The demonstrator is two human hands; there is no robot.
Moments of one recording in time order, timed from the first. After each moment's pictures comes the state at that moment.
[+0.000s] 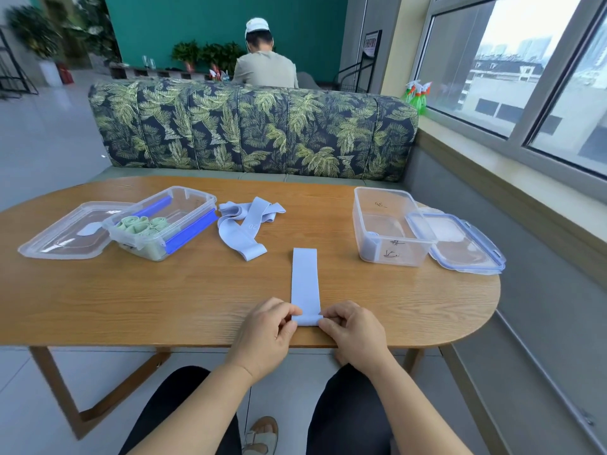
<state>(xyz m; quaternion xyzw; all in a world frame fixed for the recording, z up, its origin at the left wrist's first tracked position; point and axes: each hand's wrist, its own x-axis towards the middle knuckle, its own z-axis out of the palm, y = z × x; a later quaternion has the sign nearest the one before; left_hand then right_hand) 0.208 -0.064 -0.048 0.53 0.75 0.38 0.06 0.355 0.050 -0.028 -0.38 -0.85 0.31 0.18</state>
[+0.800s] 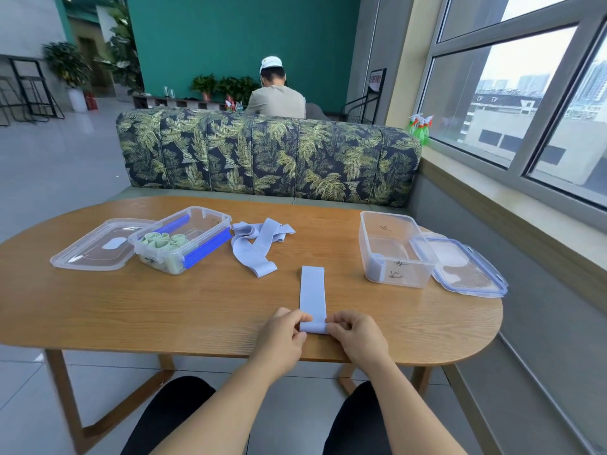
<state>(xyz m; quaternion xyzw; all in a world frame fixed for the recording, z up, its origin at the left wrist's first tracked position) 0.213 -0.049 -0.040 0.46 0.79 0.38 0.13 0.344 0.052 -0.015 -0.43 -0.79 0.40 0.17</state>
